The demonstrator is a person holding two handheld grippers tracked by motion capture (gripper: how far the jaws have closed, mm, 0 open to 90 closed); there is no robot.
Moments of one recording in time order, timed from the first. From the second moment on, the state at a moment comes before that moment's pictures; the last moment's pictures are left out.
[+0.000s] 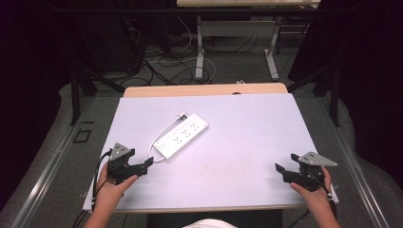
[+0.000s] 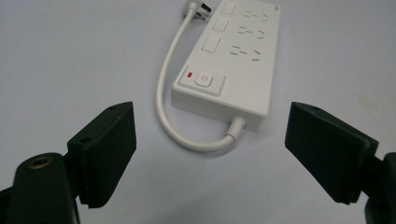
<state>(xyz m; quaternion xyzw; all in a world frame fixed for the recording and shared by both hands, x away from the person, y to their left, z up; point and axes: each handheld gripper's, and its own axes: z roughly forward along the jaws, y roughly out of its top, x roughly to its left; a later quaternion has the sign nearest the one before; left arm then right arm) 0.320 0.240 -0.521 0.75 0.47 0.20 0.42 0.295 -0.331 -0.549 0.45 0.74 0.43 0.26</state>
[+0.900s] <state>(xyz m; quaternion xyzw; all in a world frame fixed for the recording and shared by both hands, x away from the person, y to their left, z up) 0.342 0.231 -0.490 0.76 0.45 0.21 0.42 0.295 -0.330 -0.549 0.45 0.74 0.43 0.26</state>
